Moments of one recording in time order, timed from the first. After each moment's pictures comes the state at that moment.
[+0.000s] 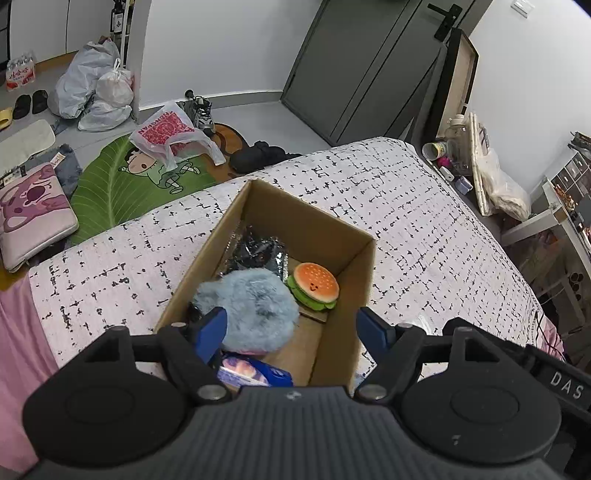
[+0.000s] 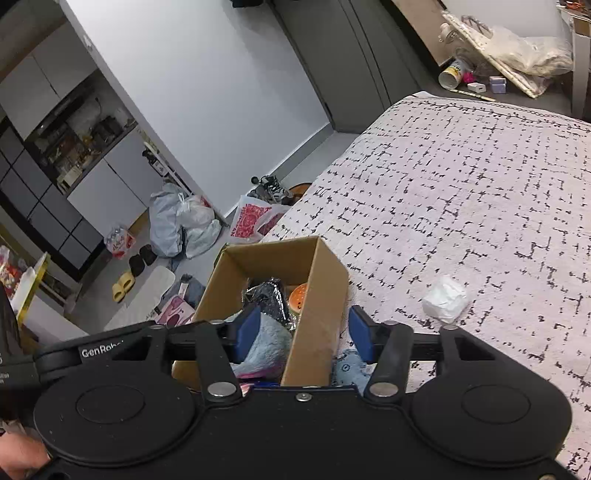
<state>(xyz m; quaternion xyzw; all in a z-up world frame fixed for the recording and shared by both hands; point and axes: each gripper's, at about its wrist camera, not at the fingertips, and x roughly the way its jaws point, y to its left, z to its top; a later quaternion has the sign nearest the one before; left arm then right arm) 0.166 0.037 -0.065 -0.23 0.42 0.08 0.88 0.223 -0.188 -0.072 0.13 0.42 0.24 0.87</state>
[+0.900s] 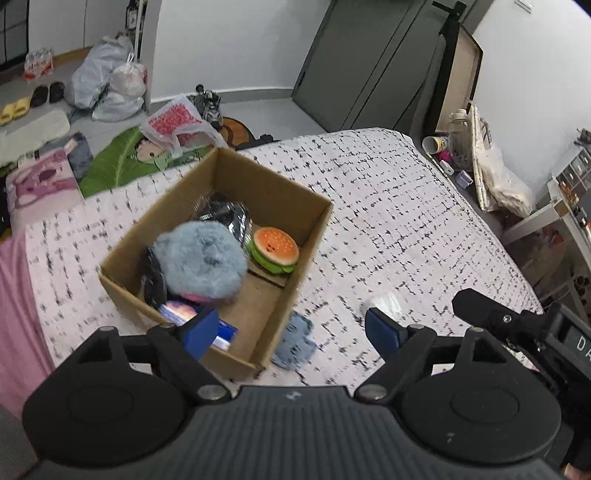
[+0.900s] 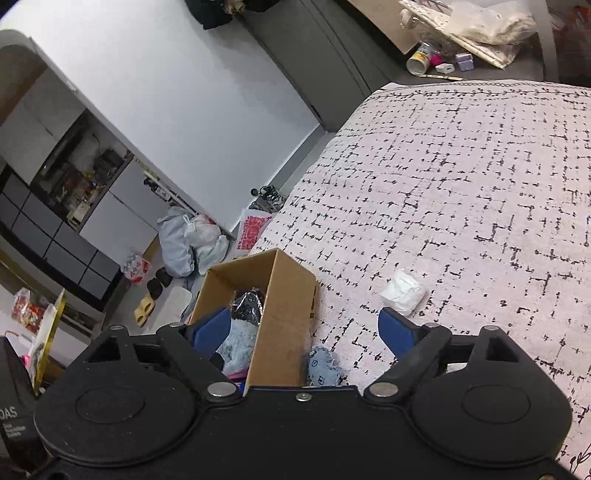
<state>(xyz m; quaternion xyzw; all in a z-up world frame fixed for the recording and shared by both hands) 0.151 -0.039 -0.064 -0.24 0.42 0.12 0.87 0.233 -0.266 -0.079 0.21 0.43 0.24 0.85</state>
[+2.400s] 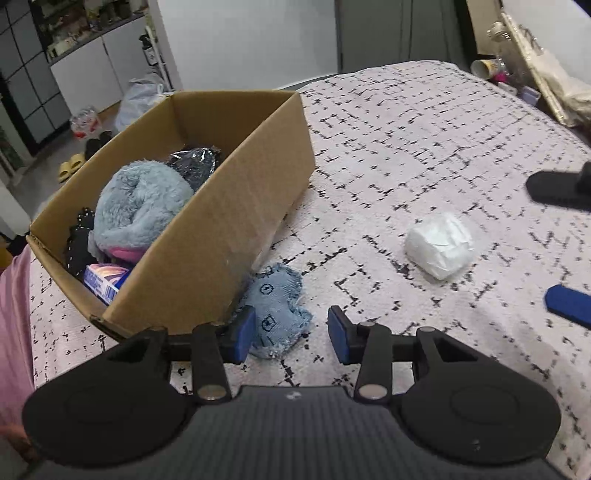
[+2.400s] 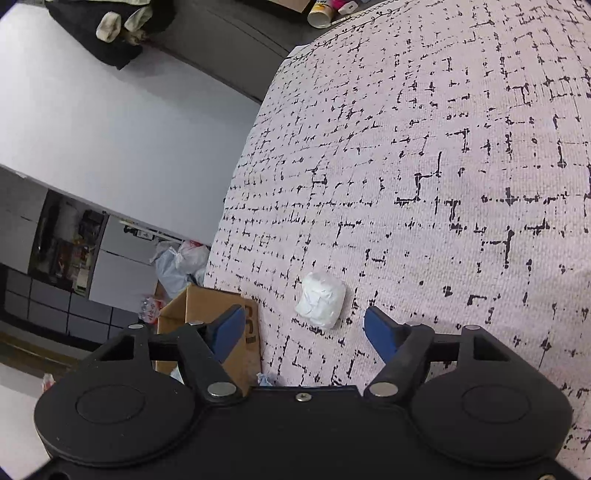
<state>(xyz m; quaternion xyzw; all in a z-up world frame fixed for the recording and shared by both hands) 0.214 -0.150 -0.177 -0.06 0.45 0.25 0.85 0.294 -0.341 -0.175 0.35 0.48 0.20 0.78</state>
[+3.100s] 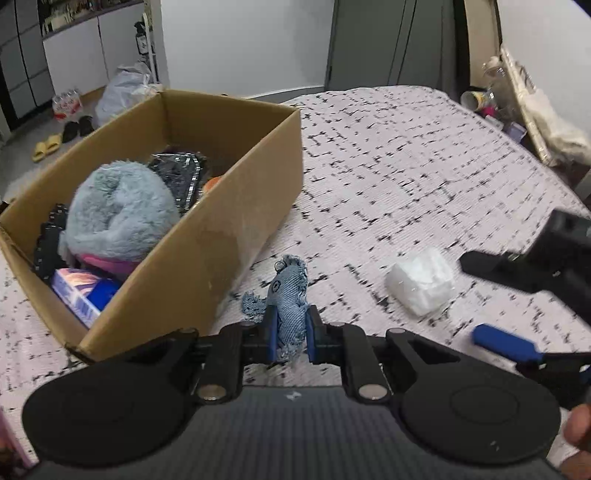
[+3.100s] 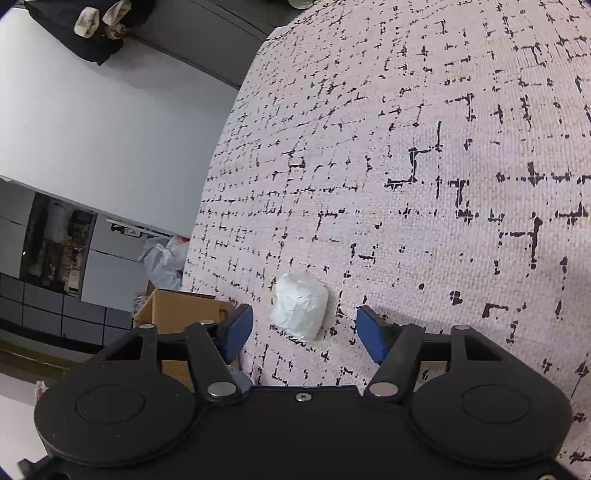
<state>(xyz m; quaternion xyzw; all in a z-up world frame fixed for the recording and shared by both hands) 0.218 -0.130 -0.171 -0.14 0.42 0.21 0.87 0.319 -0.324 -0.212 0.35 0.51 0.19 0.76</state>
